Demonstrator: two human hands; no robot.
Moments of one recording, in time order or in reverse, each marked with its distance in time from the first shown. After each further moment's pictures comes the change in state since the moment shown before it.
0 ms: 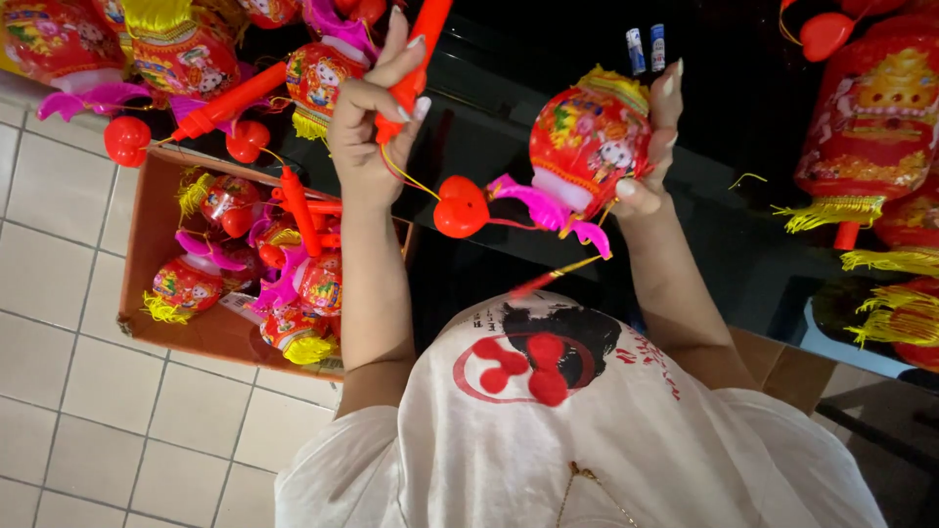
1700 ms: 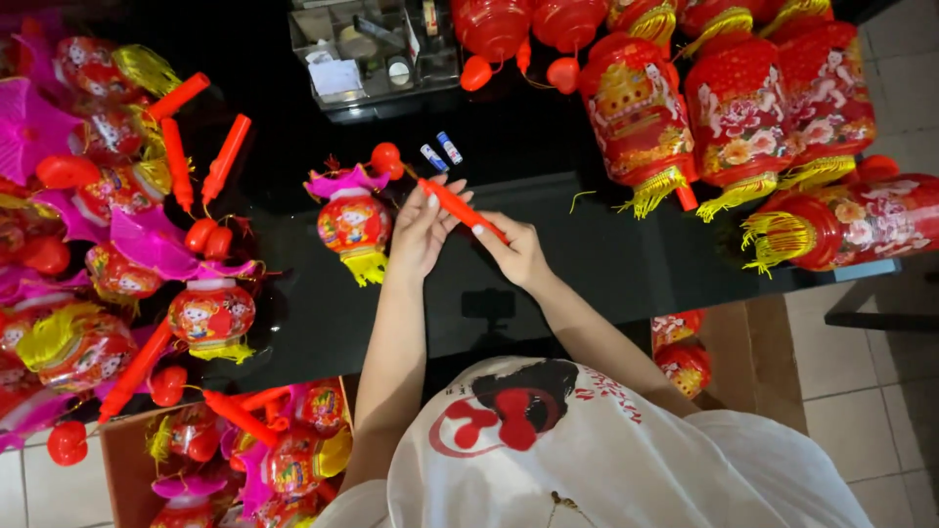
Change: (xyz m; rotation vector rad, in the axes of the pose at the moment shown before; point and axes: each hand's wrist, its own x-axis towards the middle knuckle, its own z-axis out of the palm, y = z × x) left_hand -0.055 -0.206 0.163 -0.749 -0.171 -0.915; right_hand -0.053 -0.062 -0.054 -0.211 0.276 1.049
